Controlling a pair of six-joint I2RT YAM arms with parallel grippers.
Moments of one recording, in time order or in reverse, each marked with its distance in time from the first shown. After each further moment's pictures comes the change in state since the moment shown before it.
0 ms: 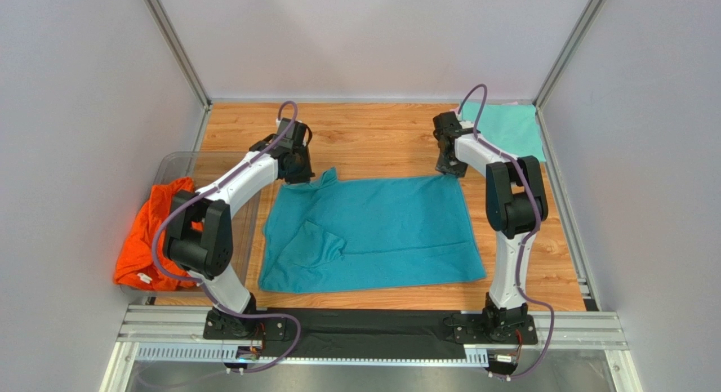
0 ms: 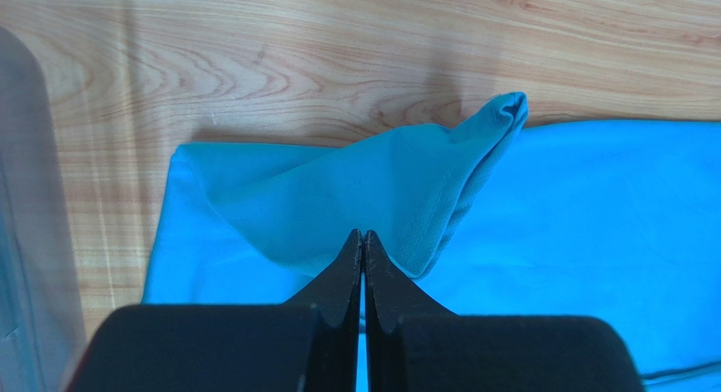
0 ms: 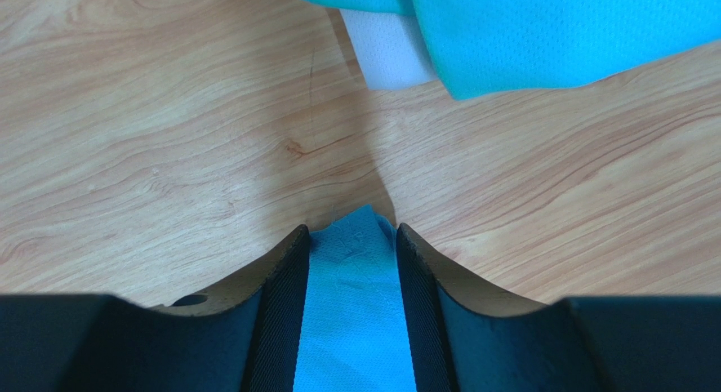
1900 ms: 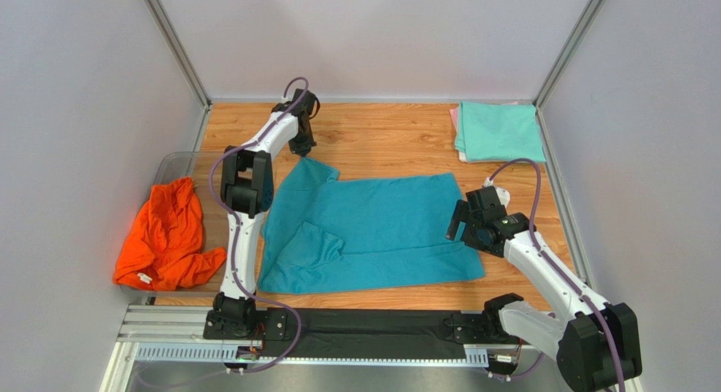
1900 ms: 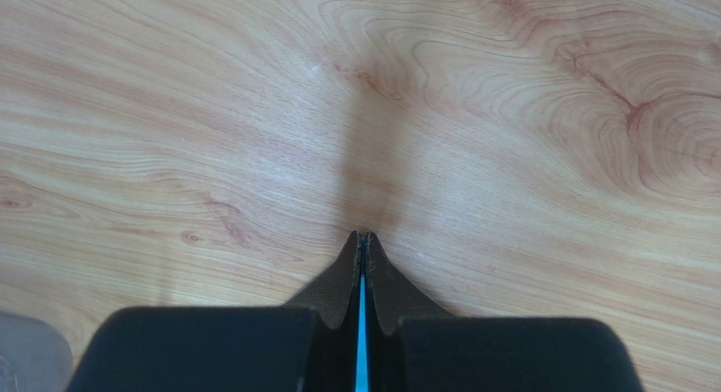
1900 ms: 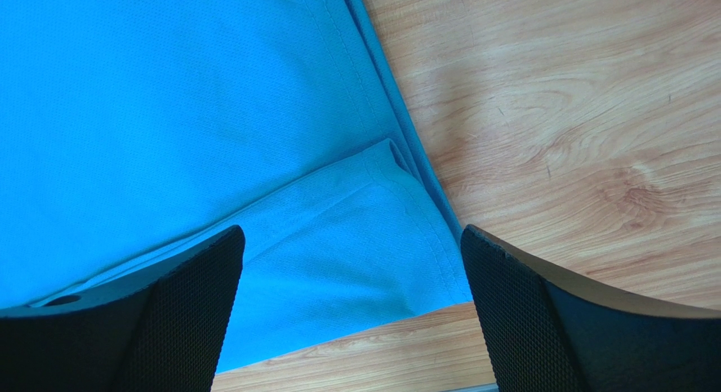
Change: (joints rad) left arm 0.099 0.734 0.821 -0.257 -0.146 0.003; right arm 0.096 -1.068 -0.891 -0.117 -0.177 0.079
